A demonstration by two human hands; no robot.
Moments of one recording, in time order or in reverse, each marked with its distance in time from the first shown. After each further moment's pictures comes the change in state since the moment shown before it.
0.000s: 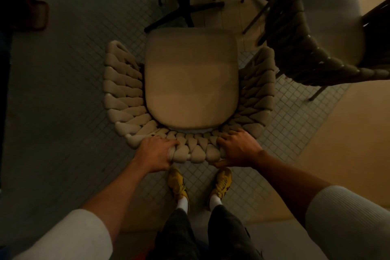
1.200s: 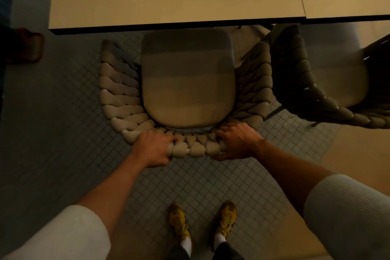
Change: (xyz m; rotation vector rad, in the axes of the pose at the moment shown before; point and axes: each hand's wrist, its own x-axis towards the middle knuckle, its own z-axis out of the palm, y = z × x) left_hand 0.158 -0.080 -0.111 0.069 0.066 0.023; right_hand 0.147 0.133 -0.078 0.003 -0.003 0.019
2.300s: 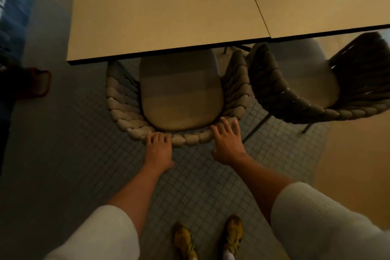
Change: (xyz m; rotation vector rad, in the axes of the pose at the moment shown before) left_hand -0.025 0.041 -0.019 0.084 -0.040 -0.246; right_hand -0.024 -0.065 -0.009 0.126 0.046 0.567
